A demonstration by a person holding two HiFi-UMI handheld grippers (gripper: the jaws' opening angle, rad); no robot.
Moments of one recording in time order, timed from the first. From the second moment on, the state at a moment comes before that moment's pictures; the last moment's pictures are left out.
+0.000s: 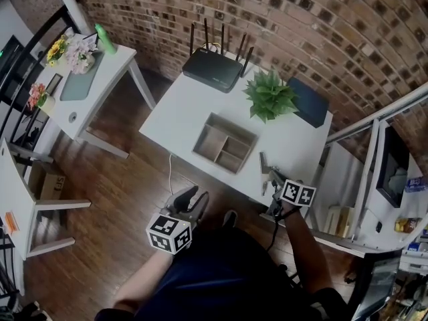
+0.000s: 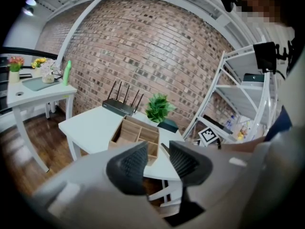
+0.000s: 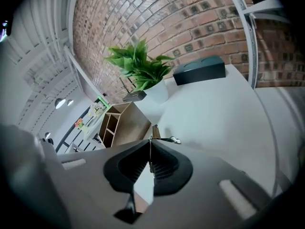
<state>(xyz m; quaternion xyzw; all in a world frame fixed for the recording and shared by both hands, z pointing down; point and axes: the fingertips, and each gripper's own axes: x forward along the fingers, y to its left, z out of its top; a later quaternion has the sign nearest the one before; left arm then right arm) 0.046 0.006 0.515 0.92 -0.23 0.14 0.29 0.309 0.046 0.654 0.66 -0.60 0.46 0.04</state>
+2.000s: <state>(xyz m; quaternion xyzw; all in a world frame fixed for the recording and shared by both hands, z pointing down) -0.015 0.009 0.514 0.90 -0.30 0.12 0.29 0.255 -0.098 0.487 0.60 -0.76 0.20 0.13</state>
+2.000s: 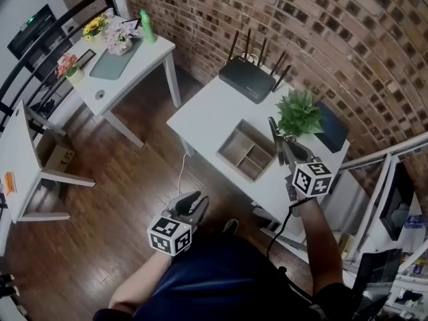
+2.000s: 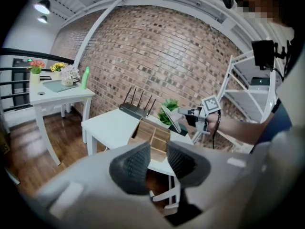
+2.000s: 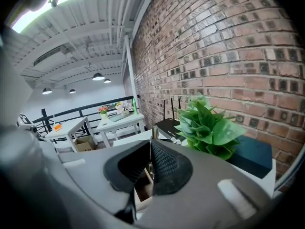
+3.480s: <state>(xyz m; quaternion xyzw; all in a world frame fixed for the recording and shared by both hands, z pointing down) -0.046 -0.002 0.529 0.87 -0.37 0.10 0.32 0.209 -0.147 0.560 0.48 -0.81 0.13 0.31</state>
